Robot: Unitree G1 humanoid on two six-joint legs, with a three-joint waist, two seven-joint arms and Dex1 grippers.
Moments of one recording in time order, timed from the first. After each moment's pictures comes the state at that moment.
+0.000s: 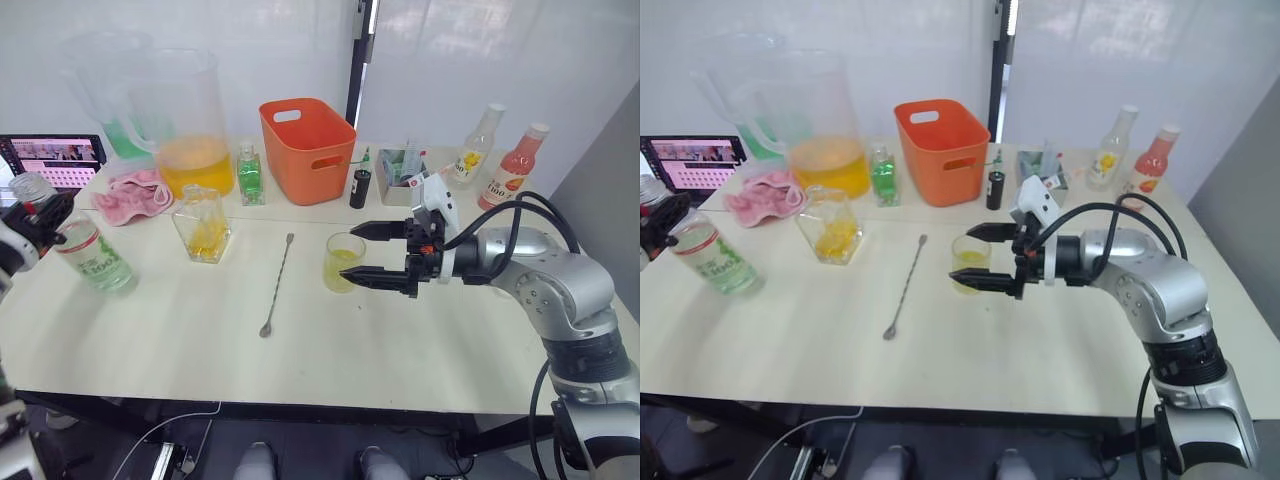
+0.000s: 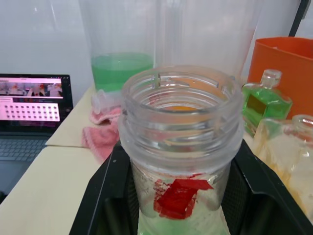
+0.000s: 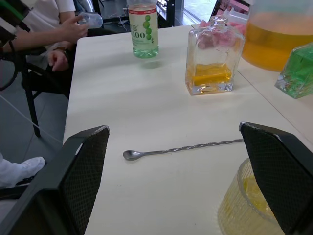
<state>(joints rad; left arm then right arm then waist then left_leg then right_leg) -0.61 0.87 0.56 0.31 -0.45 0.55 -0.51 -0.71 -0.69 0.05 -0.30 0.69 0.80 0.93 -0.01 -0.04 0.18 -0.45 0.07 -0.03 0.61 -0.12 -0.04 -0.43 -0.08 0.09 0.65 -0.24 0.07</state>
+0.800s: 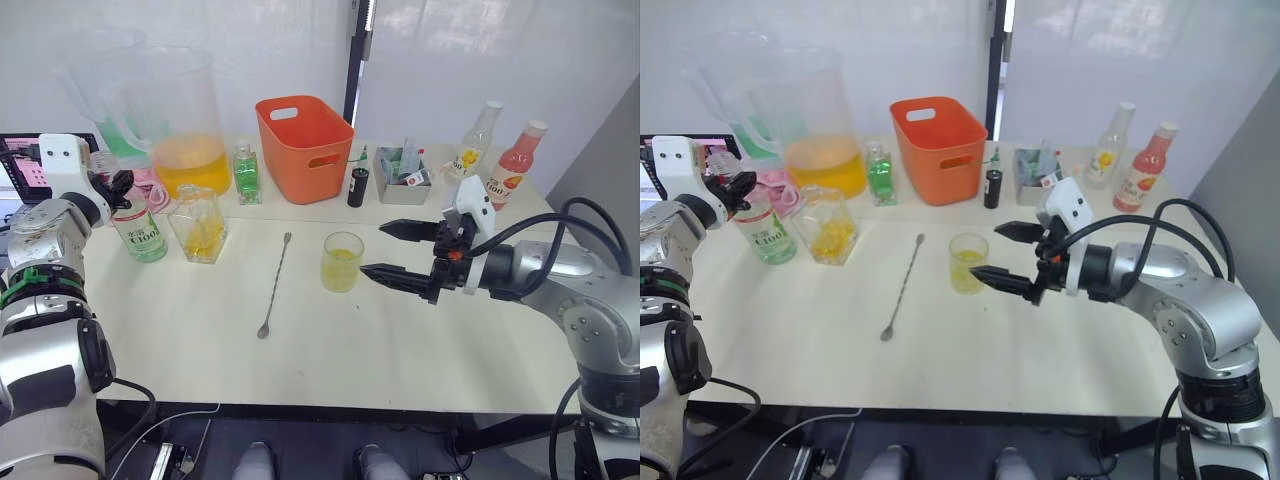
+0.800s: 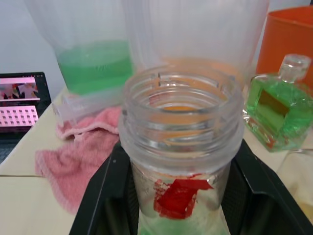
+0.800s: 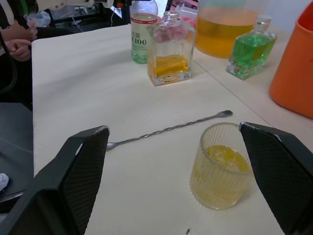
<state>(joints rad) -1.11 0.79 0.29 1.11 -0.18 0.13 -0.50 -0.59 -0.74 -0.09 -0.47 0.77 0.92 0.75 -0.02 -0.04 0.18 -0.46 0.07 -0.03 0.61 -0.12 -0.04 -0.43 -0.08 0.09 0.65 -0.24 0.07</state>
